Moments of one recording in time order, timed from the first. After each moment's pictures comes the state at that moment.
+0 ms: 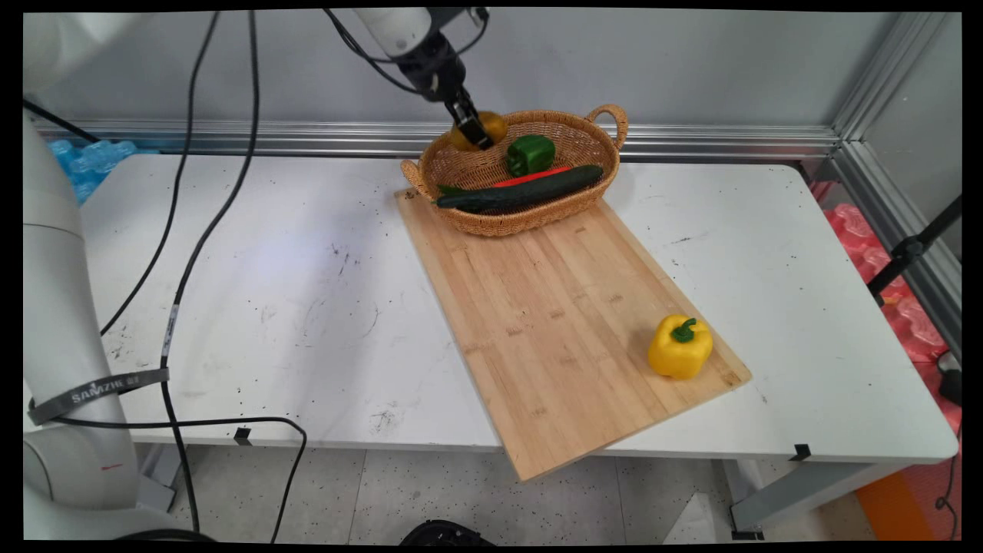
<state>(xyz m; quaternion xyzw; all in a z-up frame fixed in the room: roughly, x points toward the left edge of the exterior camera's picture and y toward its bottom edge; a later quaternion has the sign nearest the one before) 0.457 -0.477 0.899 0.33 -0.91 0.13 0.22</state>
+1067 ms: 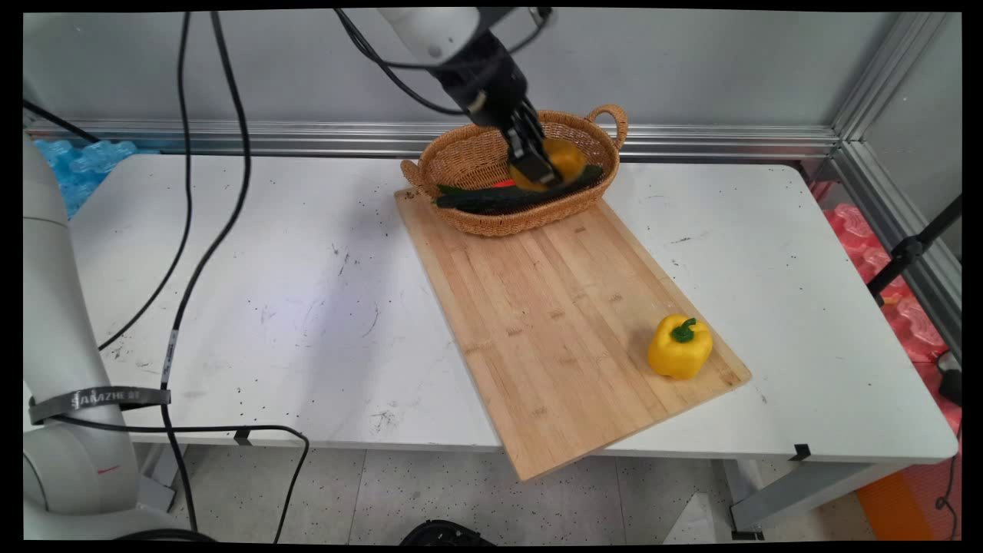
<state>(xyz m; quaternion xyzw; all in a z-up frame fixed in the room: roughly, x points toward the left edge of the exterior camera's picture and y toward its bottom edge) 0.341 -0.377 0.945 0.23 -0.93 0.09 0.28</state>
